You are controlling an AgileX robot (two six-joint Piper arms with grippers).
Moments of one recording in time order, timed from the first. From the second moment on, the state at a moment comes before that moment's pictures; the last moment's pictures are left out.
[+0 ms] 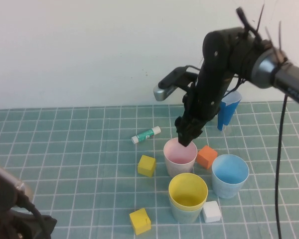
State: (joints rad) right arm 0.47 2.33 -2.09 0.15 1.25 -0.50; left arm -0.70 0.68 -0.63 0.15 0.80 -0.25
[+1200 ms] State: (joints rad) right arm 0.46 2.03 -2.05 0.13 1.28 -0.47; left arm -0.70 0.68 -0.63 0.17 0.83 -0.29
